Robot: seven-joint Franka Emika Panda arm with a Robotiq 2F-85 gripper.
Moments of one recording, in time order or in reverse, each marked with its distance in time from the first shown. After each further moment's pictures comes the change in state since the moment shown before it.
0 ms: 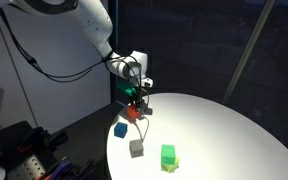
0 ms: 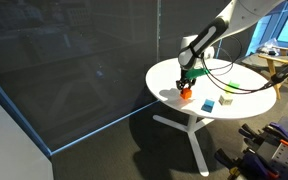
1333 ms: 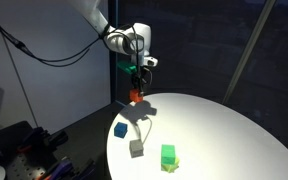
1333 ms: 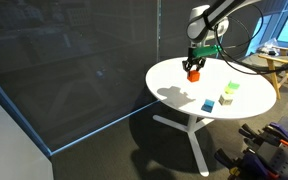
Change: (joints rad) arm 0.008 -0.273 -0.047 -0.102 -0.035 -0.147 0.084
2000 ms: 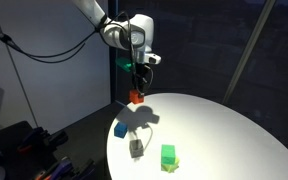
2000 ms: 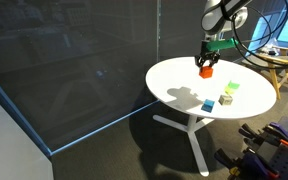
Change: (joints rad) arm -0.030 -0.153 -0.046 -0.151 -0.012 -0.012 0.008
